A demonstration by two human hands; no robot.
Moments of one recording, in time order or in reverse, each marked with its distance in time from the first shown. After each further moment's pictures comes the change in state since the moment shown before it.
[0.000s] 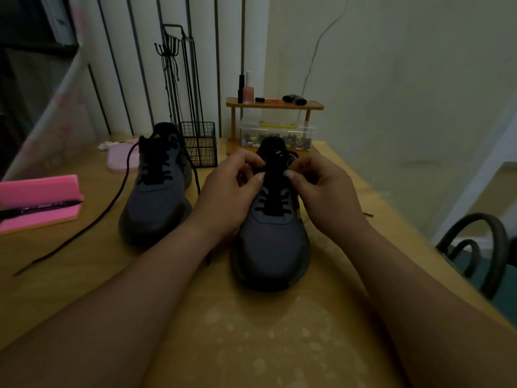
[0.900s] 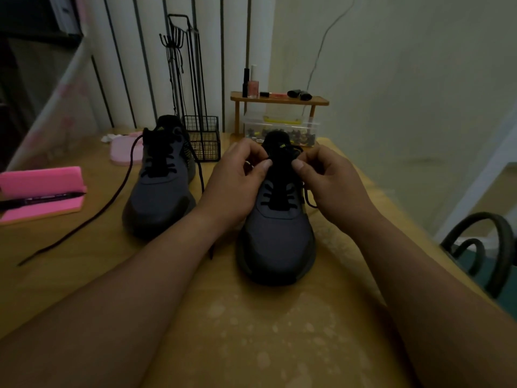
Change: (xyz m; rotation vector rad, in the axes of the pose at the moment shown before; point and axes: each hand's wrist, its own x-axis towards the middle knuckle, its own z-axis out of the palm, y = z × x) left_hand 0.008 -0.003 0.003 0.009 0.018 0.026; right_hand 0.007 -0.003 -0.006 0.075 -0.092 0.063
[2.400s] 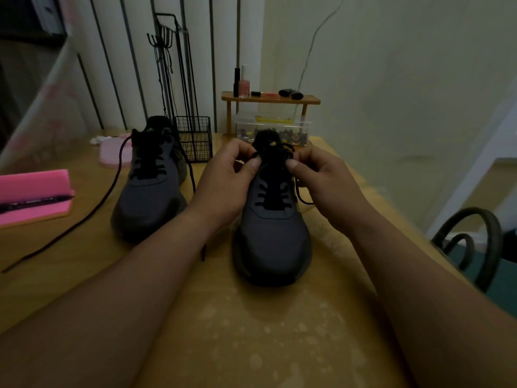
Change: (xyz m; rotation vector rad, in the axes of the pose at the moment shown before) left_hand 0.001 0.004 0.003 -0.127 -0.005 -0.113; right_hand 0.000 -0.003 -0.006 0.172 -0.067 0.079
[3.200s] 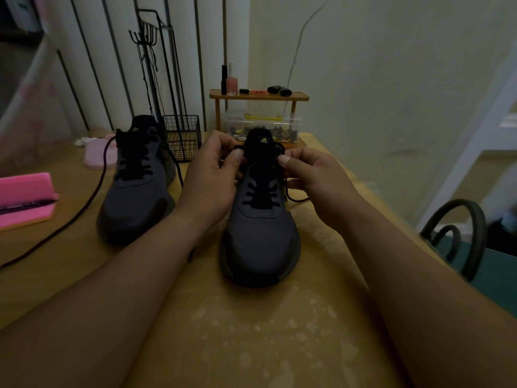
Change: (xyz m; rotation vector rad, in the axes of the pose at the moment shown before) left_hand 0.000 0.001 0.003 -0.023 0.073 0.024; right_hand 0.001 0.002 -0.003 0.202 -0.005 0.154
